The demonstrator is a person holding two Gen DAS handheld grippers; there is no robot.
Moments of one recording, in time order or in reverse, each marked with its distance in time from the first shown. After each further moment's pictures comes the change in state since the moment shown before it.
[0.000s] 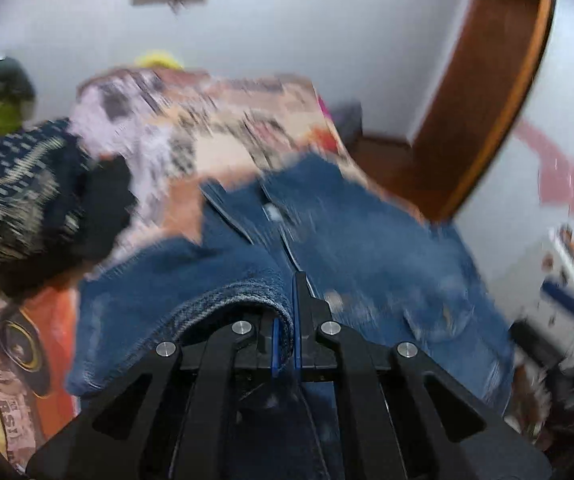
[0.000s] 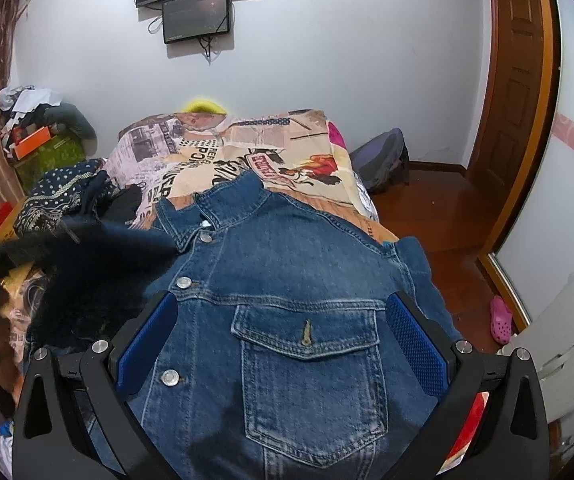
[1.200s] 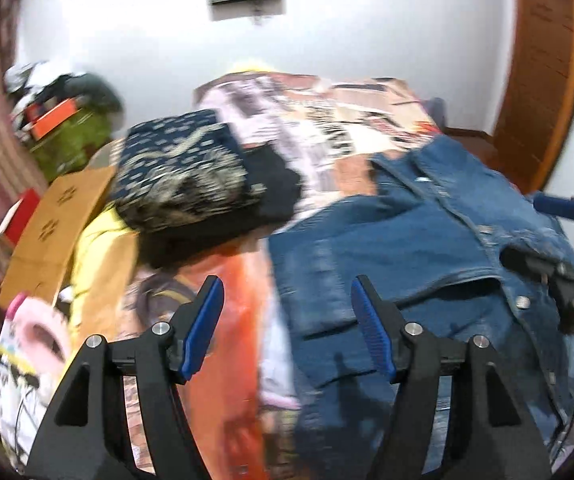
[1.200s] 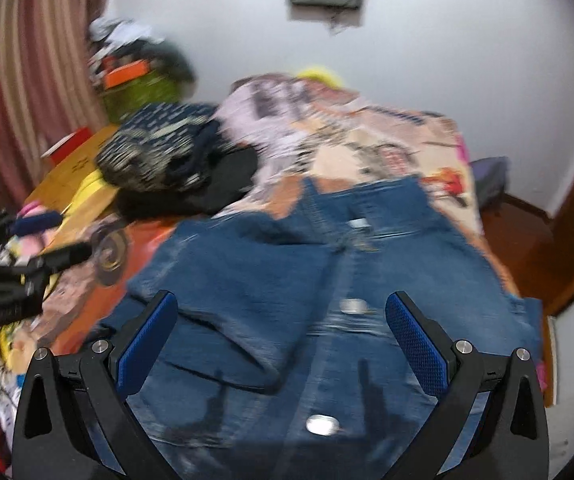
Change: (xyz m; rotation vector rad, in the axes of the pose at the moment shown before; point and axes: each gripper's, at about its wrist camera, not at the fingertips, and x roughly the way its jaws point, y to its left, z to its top) left arm -0.107 0.127 -0.057 -0.021 -0.067 0.356; right arm 0.047 0.136 0.008 -0.315 0.128 0.319
